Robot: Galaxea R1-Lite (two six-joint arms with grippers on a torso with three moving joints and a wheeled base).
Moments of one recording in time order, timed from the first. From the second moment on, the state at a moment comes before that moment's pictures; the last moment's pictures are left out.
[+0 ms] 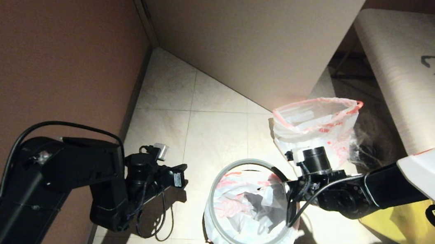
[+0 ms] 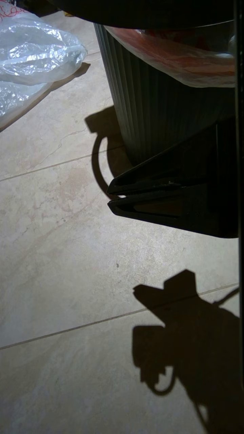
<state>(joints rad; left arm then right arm) -0.27 2.51 -0.86 -1.45 -0.16 -0.17 0.46 2.17 -1.17 -0.25 -0.37 0.06</state>
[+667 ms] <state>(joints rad) -0.26 2.51 -0.86 -1.45 -0.16 -0.17 0.46 2.24 -1.19 -0.29 -0.37 0.05</state>
